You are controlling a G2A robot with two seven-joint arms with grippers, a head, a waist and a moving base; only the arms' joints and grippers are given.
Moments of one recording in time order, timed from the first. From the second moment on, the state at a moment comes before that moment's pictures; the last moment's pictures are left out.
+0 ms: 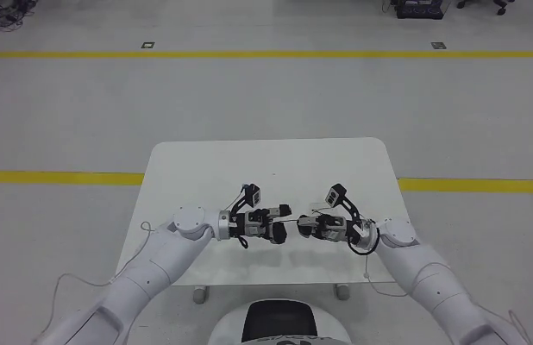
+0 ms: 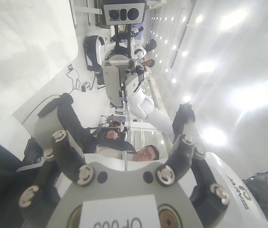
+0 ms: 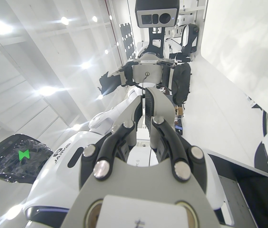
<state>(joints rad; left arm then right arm) 1.09 -1.17 -0.76 -1.12 -0.67 -0.23 -1.08 -1.24 -1.11 0.96 -1.07 0.77 -0.30 1.23</state>
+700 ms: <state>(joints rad) 1.08 -1.18 -0.76 -1.10 -0.67 -0.23 -1.08 -1.23 -1.12 0.96 -1.06 0.72 -0.25 1.21</state>
